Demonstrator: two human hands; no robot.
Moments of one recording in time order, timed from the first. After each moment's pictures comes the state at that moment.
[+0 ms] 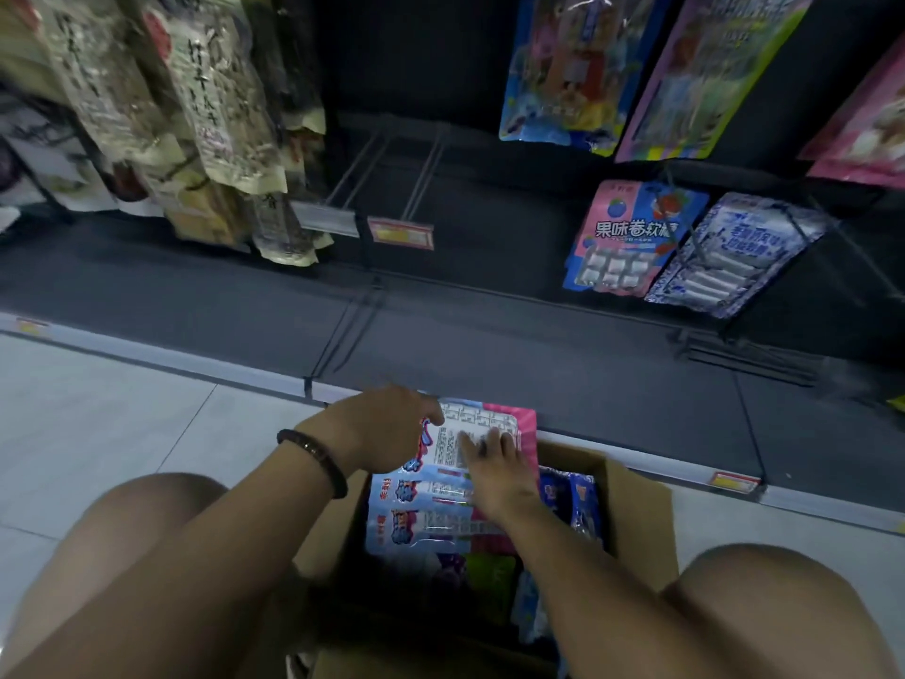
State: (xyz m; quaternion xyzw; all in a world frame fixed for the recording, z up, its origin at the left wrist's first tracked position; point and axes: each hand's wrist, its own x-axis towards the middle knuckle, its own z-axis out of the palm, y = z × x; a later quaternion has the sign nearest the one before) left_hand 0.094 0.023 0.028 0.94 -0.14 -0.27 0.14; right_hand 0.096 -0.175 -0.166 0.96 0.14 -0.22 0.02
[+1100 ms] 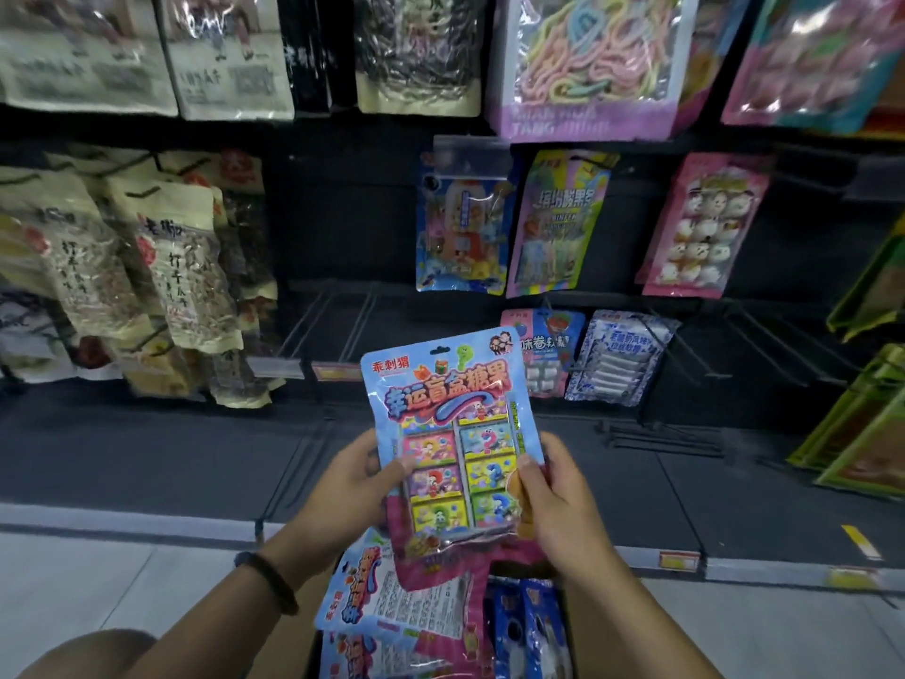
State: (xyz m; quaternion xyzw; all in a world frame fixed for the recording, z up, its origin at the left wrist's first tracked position) left_hand 0.064 -0.021 0.095 0.74 -0.06 -0.11 0.66; right_hand 0.047 -0.267 0.062 0.75 -0.01 0.04 -0.66
